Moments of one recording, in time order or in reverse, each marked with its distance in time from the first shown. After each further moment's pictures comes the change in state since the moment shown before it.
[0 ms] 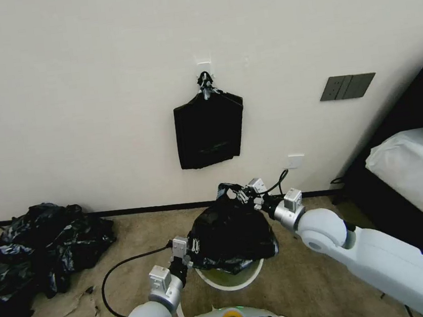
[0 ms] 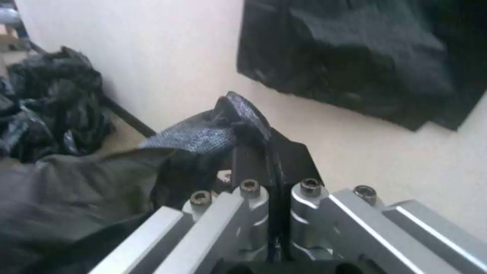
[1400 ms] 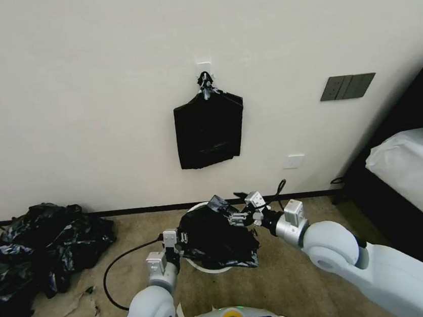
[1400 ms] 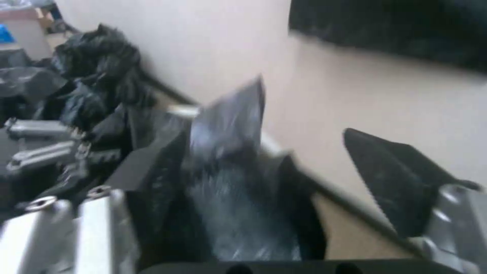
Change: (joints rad) left arm -0.107 -0.045 -0.009 0.067 -0.121 0.122 -0.213; right arm -0.166 0.031 0.105 0.173 0.075 -0.205 0.028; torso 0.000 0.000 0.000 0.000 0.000
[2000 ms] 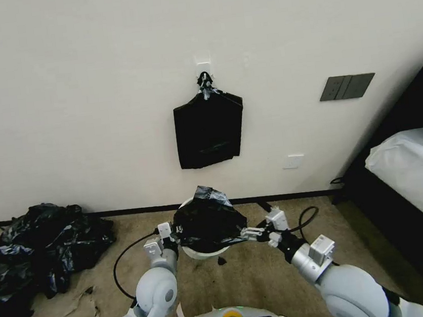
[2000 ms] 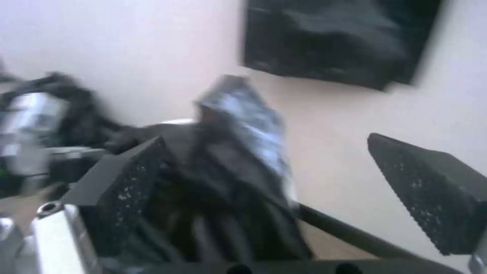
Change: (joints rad) left arm -0.146 -0.049 -0.001 0.102 -0.269 0.021 -0.175; right arm -0.479 0.096 0.205 0.120 -0.364 0.254 0.038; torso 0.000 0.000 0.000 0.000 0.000
